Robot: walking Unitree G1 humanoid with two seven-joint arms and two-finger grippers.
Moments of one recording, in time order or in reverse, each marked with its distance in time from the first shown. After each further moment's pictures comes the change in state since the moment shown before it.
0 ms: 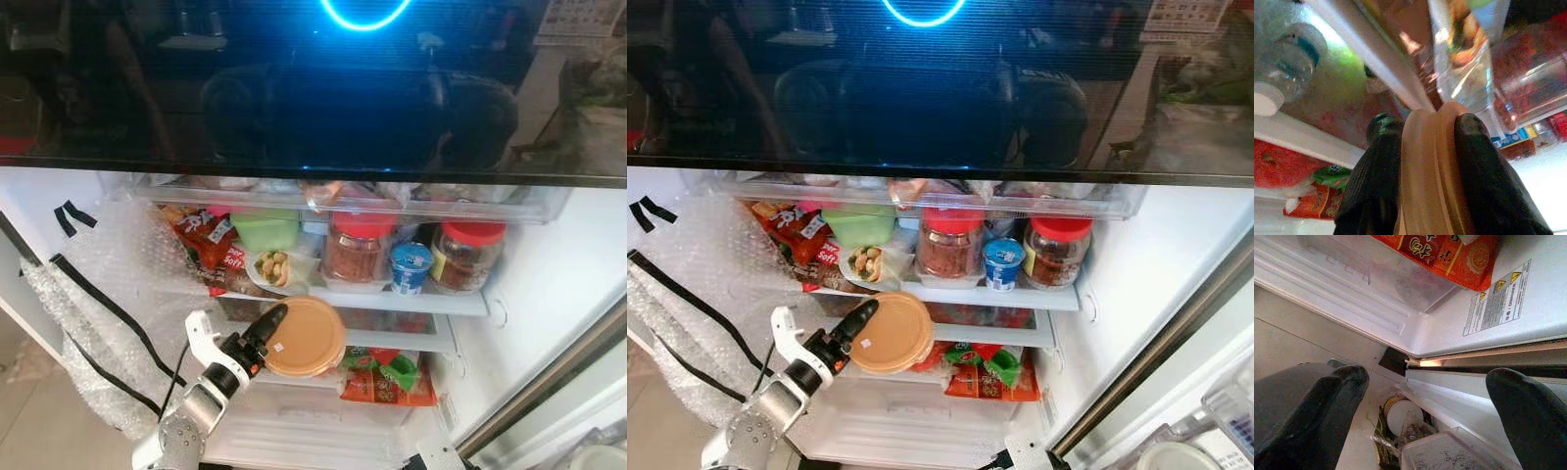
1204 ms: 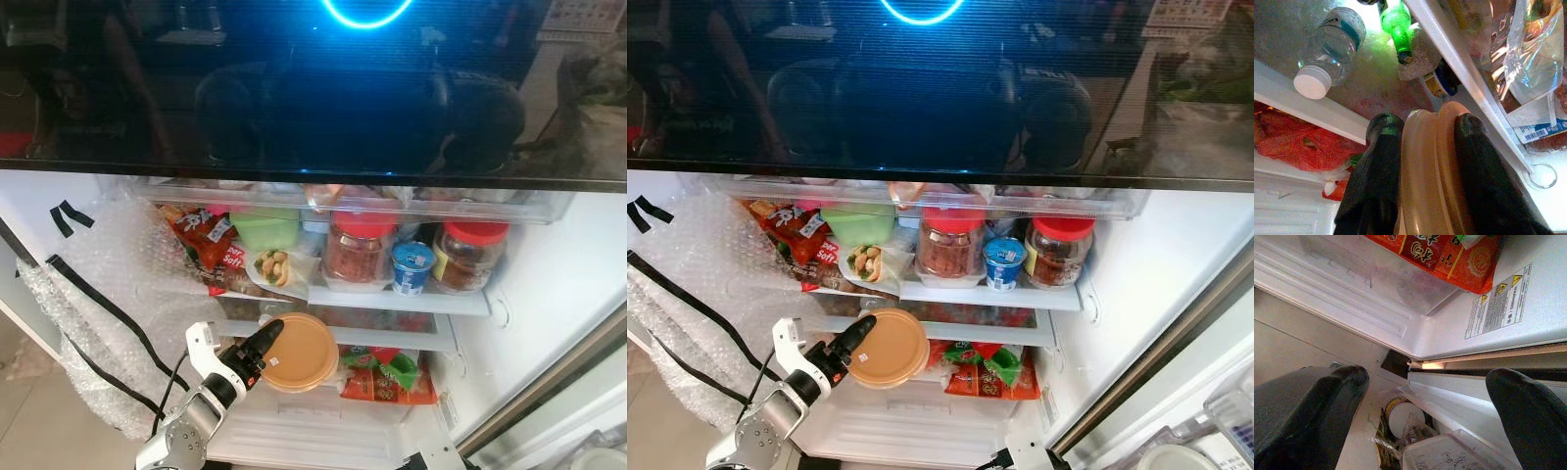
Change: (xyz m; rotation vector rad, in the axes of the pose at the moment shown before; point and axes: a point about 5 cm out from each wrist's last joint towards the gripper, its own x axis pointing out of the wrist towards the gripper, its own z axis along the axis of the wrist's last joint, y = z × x) left arm -0.001 0.020 -0.007 0.064 0.034 0.073; right arm 0.000 -0.001 0.001 0.016 -0.024 0.002
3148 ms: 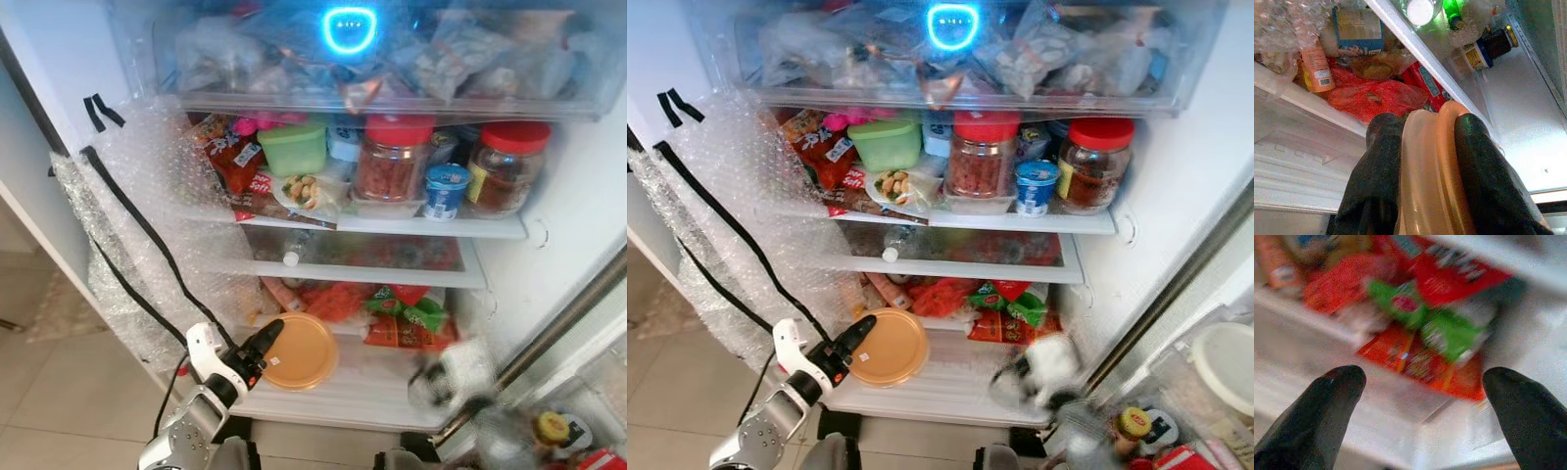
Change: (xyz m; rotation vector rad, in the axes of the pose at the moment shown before) left arm 0.001 0.001 -0.002 -0.002 -0.015 0.005; right arm -0.007 -0.055 0.099 0.048 -0.550 -0.083
